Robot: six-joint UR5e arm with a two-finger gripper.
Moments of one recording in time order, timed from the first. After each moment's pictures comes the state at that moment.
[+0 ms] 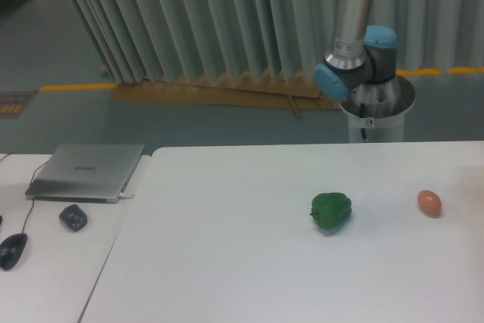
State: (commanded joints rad) arm 2.95 -1.84 -1.60 -1.09 1.93 2.31
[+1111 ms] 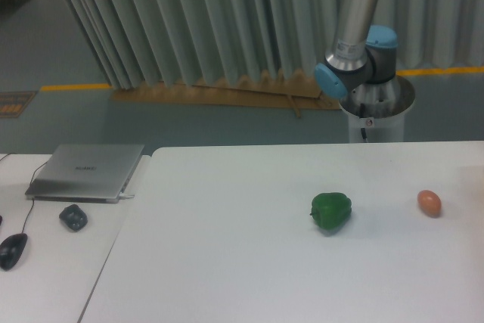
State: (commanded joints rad) arm 2.90 -1.88 -1.60 -1.06 1.91 2.17
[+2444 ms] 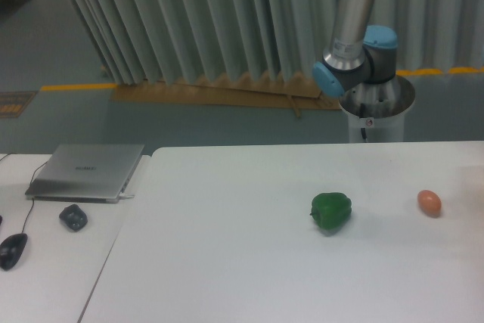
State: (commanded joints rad) arm 2.83 -1.85 -1.59 -1.10 1.65 2.02
